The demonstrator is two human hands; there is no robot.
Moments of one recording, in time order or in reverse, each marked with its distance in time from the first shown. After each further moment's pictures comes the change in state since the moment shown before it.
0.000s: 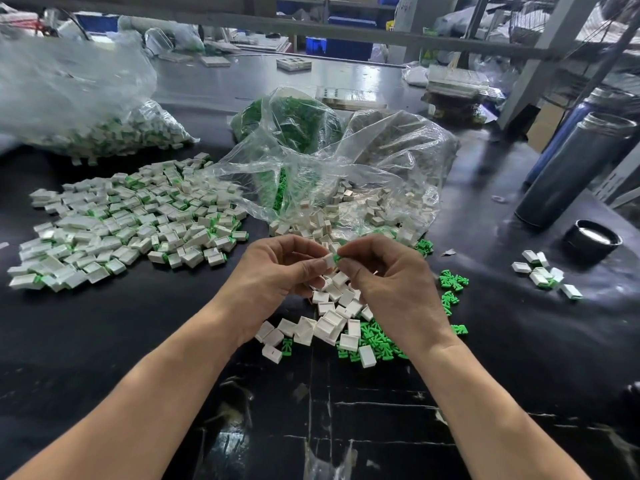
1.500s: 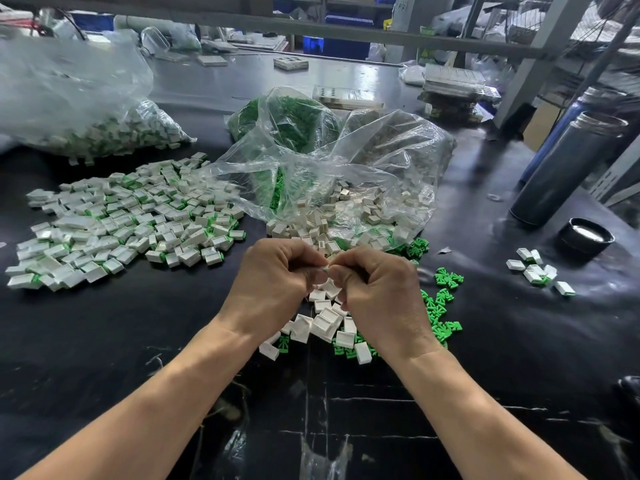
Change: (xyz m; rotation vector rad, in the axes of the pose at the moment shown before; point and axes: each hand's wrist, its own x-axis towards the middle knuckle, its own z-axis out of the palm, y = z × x) left_hand -0.003 -0.007 0.011 0.388 0.122 0.253; right_hand -0.007 0.000 0.012 -0.151 0.072 -0.016
